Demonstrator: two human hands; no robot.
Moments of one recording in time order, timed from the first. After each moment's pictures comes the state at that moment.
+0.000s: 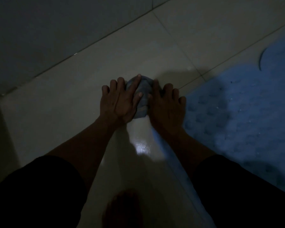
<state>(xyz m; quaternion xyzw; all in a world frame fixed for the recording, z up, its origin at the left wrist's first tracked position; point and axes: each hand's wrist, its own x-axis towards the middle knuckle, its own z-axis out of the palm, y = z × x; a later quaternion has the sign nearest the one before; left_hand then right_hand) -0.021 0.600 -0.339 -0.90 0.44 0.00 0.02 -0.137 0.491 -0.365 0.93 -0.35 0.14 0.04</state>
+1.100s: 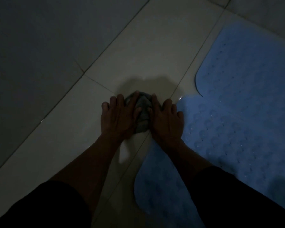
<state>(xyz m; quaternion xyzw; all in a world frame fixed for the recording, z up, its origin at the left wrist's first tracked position) 0.018 0.407 -0.342 -0.80 0.59 -0.02 0.02 -0.132 0.351 -0.363 0.84 -0.52 0.13 0.05</state>
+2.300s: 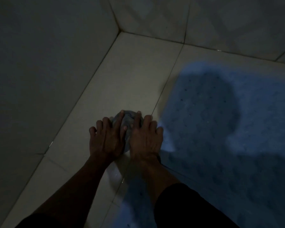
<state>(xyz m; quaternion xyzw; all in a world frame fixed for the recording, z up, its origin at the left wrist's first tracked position) -0.025 0.191 -0.323 -0.82 0.57 0.02 0.10 -0.135 0.154 -0.337 0.76 -0.63 0.12 -0.12</state>
